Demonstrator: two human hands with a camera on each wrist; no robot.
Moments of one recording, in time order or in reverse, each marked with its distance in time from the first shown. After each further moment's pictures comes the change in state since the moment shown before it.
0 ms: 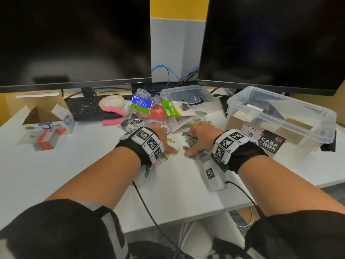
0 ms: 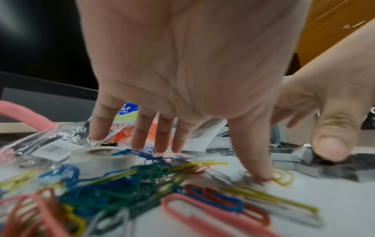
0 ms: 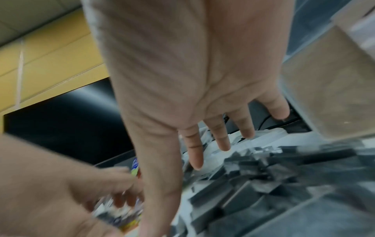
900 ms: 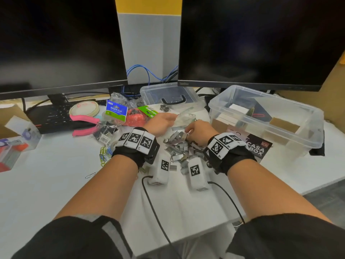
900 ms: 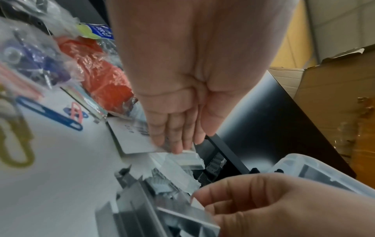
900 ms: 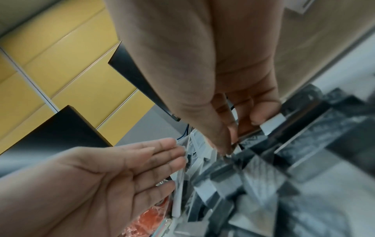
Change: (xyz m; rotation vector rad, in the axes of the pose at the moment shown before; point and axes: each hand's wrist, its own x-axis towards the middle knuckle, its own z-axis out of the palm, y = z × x) left_hand 0.050 0.048 -0.040 -1.214 0.065 0.175; right_hand 0.033 0.049 -0.006 0.347 0.144 0.110
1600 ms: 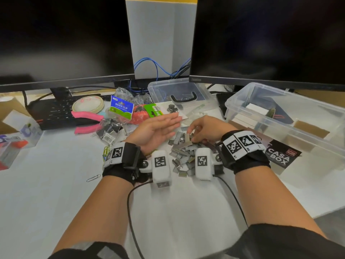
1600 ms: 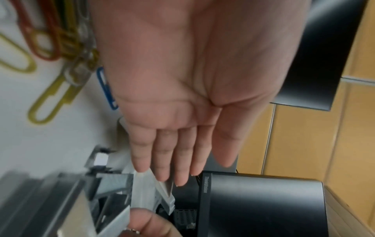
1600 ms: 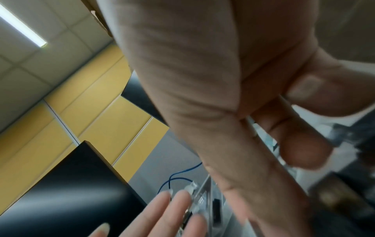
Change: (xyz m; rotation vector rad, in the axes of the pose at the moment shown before) left_hand -0.004 -0.053 -0.023 -0.884 -0.170 -0.010; right_hand 0.025 0.001 -0.007 0.173 -0.225 -0.087
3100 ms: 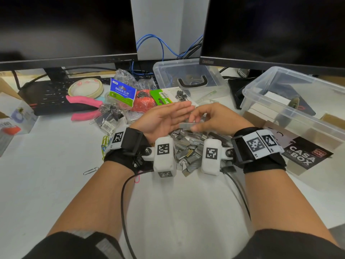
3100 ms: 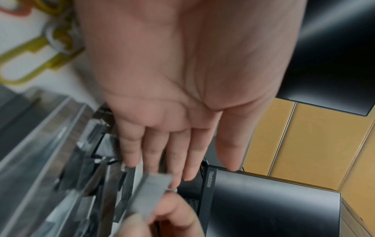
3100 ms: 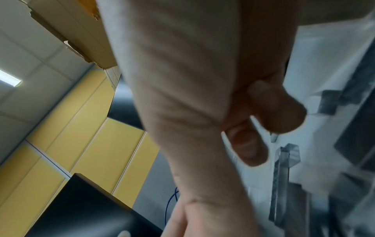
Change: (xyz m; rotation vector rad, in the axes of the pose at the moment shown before) left_hand 0.017 -0.004 -0.003 -0.010 -0.070 -0.070; right_hand 0.013 0.012 0.007 0.185 0.042 -0.309
